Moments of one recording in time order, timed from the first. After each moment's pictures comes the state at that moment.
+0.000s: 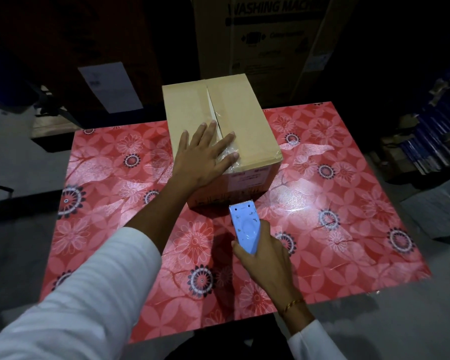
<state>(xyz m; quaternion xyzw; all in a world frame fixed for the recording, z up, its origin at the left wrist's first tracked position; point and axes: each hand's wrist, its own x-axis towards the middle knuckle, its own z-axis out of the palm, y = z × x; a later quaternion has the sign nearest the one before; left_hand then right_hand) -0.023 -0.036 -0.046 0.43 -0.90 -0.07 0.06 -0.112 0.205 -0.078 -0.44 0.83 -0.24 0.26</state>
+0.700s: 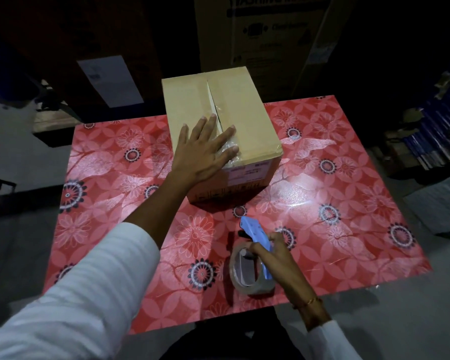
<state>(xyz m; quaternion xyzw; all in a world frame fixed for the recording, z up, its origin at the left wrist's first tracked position) -0.022 -0.037 -0.043 0.42 -0.91 -0.06 0.05 -0.137 0.229 -0.087 -0.22 0.73 -0.35 0.54</state>
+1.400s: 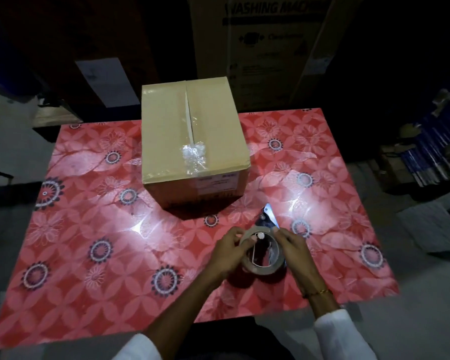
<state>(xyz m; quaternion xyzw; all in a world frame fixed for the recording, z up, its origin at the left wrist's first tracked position) -0.106 0.167 -0.109 0.54 -0.52 -0.64 0.15 -0.271 0.230 -0.121 -0.28 0.73 -0.43 0.46</state>
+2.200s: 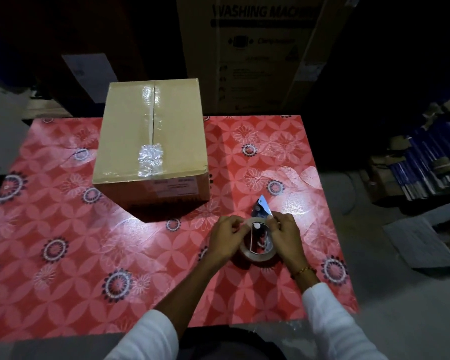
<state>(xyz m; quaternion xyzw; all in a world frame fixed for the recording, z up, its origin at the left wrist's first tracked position) -0.216 0.150 -0.133 0.57 -0.63 -0.50 0.19 -0.372 0.198 -0.123 -0.41 0.81 -0.29 0.32</state>
